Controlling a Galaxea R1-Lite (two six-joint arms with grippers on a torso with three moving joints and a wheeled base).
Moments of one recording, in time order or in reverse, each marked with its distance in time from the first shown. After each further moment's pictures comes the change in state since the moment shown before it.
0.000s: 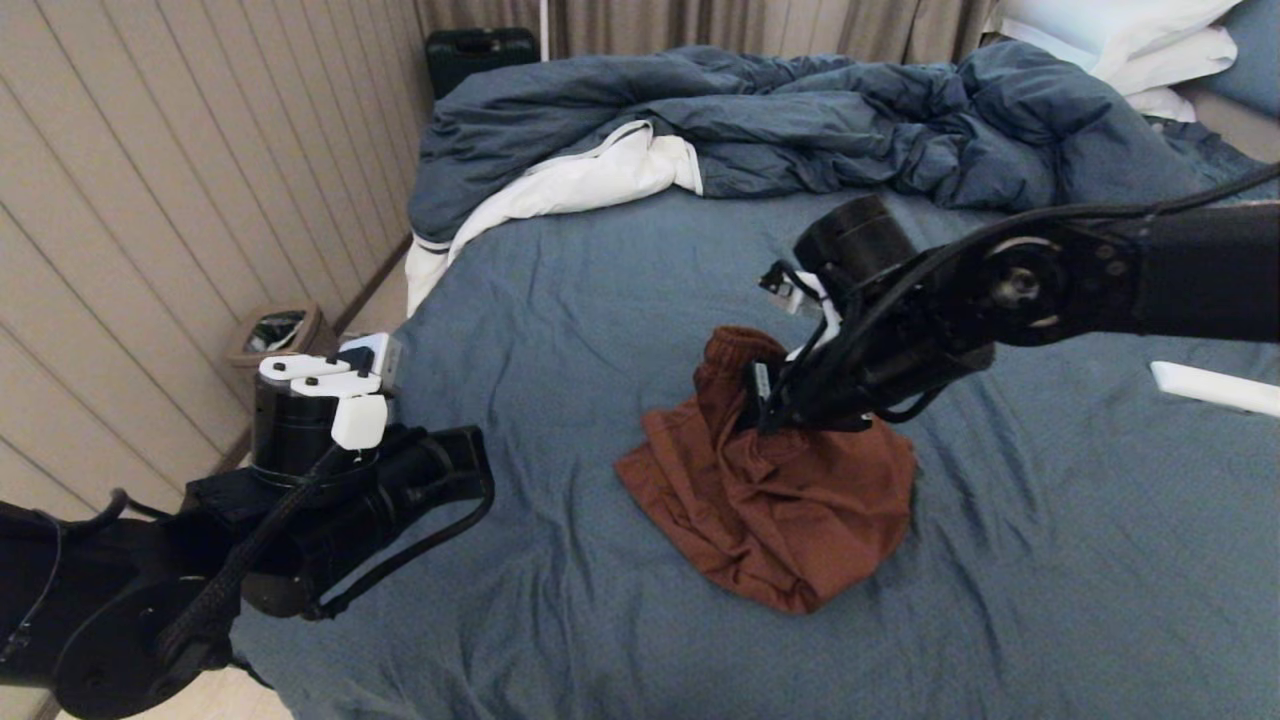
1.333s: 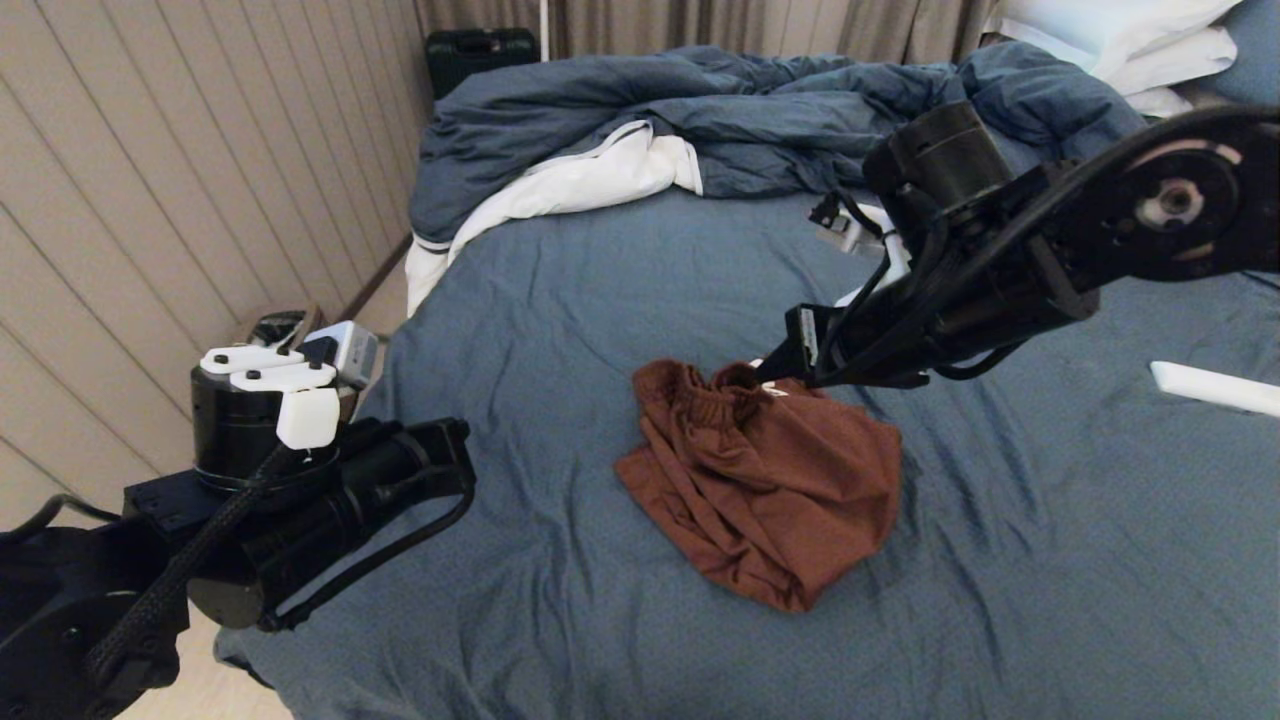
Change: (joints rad) left arm 0.003 -0.083 0.022 0.022 -0.016 -0.022; right arm -0.006 -0.124 -0.047 0.103 -0.071 -0.005
